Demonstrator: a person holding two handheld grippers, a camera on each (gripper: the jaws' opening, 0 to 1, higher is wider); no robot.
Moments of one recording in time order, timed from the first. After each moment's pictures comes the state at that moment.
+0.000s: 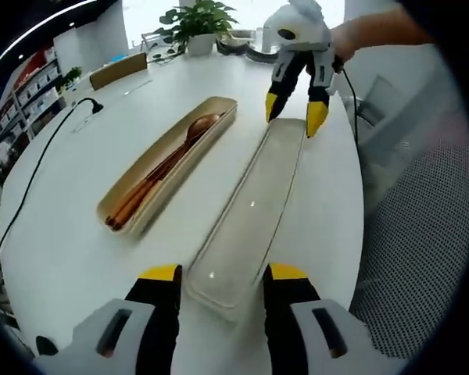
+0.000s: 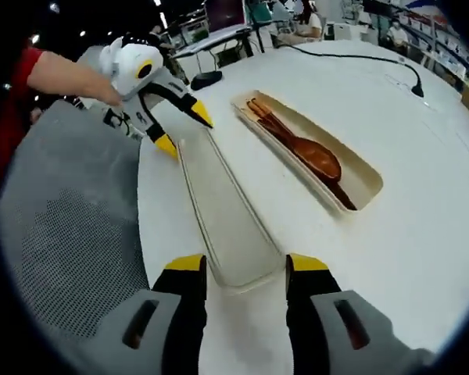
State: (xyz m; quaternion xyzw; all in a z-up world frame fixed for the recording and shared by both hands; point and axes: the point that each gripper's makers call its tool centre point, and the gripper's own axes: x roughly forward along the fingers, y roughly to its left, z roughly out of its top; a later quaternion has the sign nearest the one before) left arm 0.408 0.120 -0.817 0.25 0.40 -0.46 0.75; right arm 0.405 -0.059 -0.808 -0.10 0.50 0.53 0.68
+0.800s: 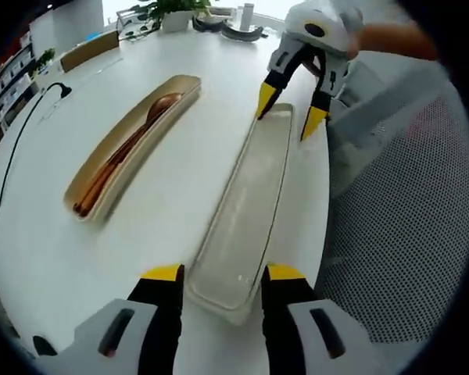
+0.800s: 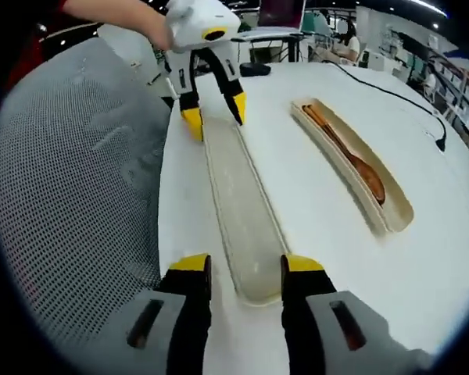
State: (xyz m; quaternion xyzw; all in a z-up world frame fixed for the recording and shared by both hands) left arm 0.378 0.120 -0.815 0.26 0.46 -0.50 0.69; right arm 0.375 -0.041 -0.814 -0.30 0.35 0.56 0.69
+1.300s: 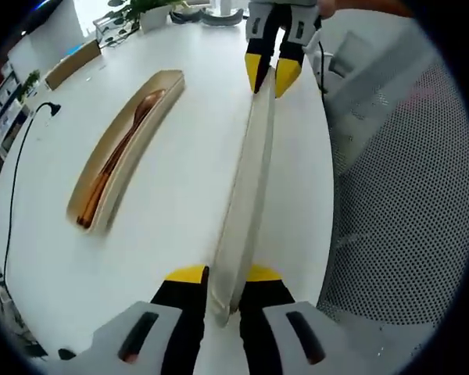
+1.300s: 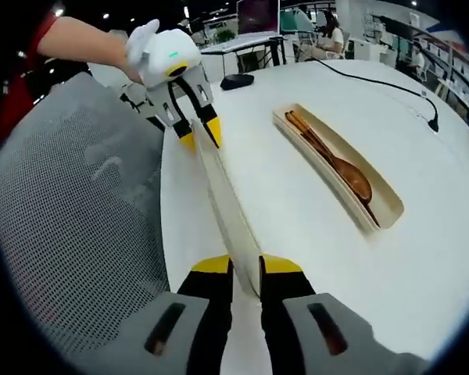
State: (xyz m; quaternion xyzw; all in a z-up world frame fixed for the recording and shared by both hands) left arm 0.380 0.127 -0.818 0.34 0.45 -0.49 0.67; right arm 0.379 -0.038 -0.790 -0.20 0.41 0.56 0.69
